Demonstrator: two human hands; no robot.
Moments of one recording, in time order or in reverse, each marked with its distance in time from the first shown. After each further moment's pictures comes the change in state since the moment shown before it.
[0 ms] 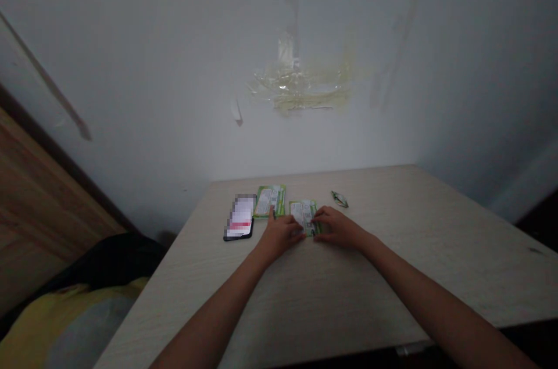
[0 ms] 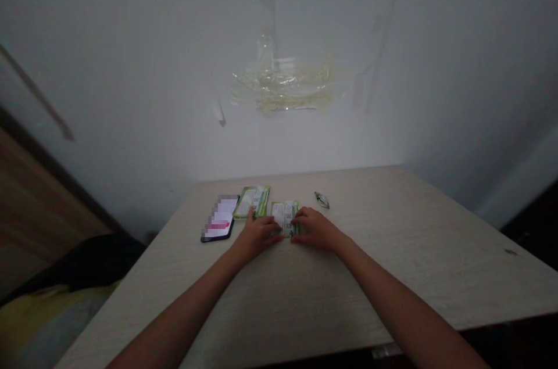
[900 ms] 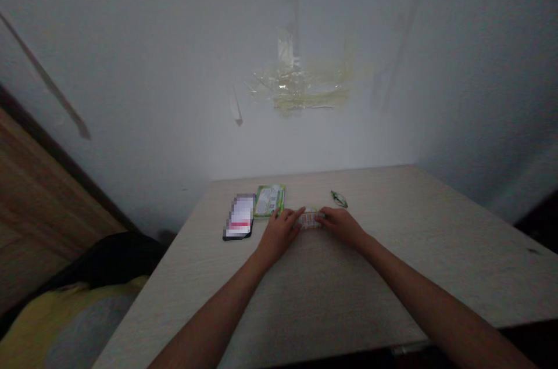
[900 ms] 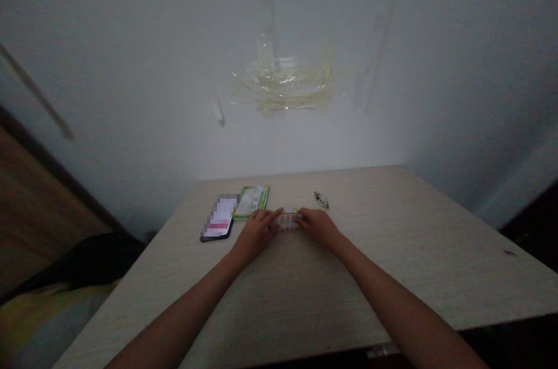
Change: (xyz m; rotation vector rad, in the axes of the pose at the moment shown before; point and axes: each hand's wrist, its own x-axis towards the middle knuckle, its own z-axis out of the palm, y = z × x) left_hand 0.004 0.002 0.011 0.088 0.205 0.003; right_hand 0.004 -0.005 -0.001 -0.084 0.131 0.246
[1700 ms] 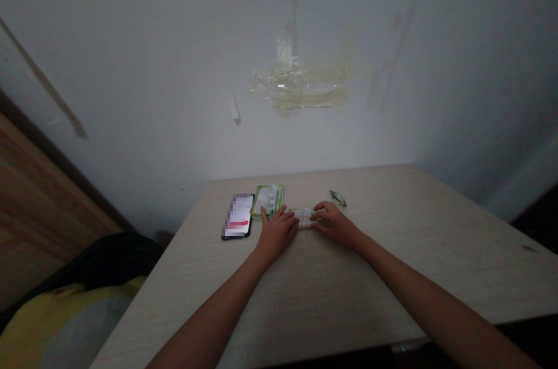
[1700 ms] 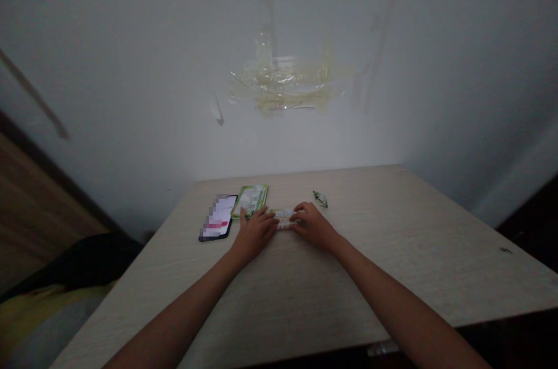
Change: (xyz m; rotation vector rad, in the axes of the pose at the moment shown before) left_hand -0.004 0.001 0.000 0.033 -0.069 -0.114; right_hand -0.004 0.009 0.014 0.109 0.123 -0.272
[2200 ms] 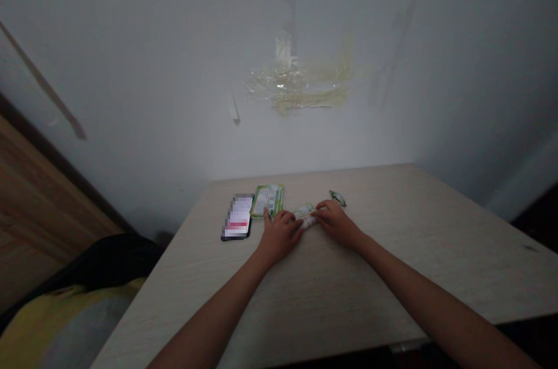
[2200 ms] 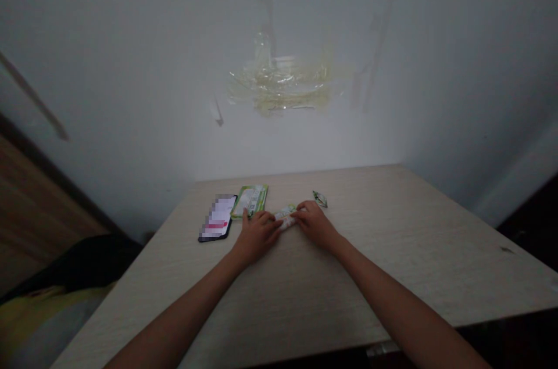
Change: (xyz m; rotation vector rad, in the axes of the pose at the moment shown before) left_hand -0.002 0.011 -0.009 0.051 -0.027 0.060; right_hand 0.000 0.015 0.006 -0.104 0.075 -0.039
